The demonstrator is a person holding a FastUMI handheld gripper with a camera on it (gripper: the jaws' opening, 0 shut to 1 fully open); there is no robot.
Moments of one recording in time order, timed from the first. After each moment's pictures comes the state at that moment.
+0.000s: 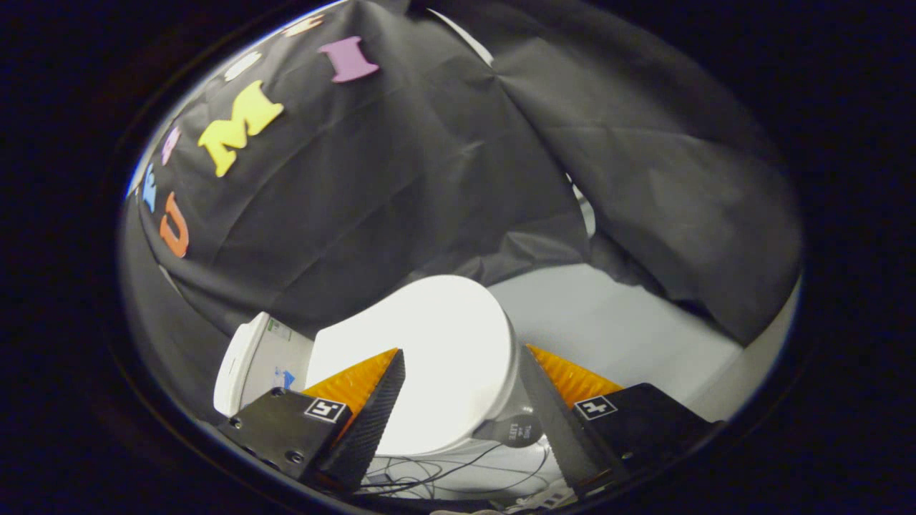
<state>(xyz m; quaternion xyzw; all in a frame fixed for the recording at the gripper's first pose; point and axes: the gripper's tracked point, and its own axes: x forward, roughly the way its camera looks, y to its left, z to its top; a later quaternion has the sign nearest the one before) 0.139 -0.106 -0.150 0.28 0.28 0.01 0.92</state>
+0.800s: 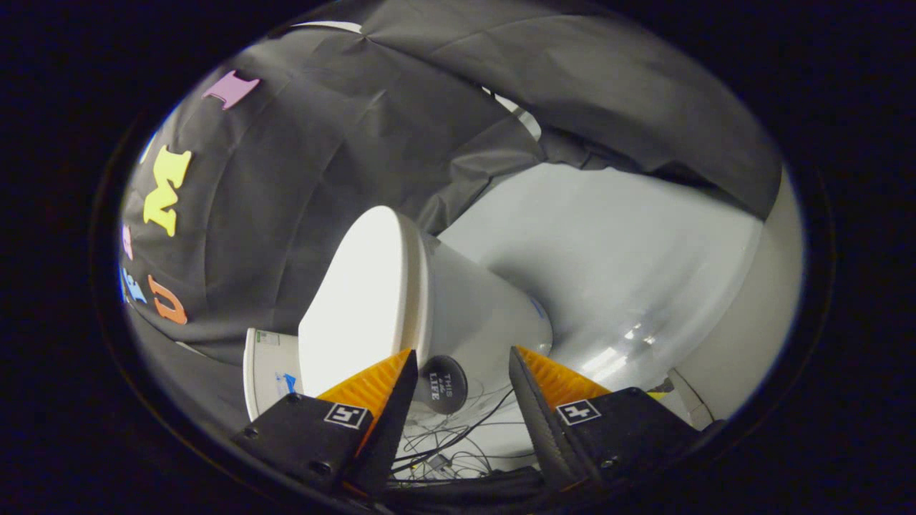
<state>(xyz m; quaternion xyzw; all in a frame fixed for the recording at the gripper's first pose) 0.110 -0.128 -0.256 0.43 0.36 0.00 0.83</state>
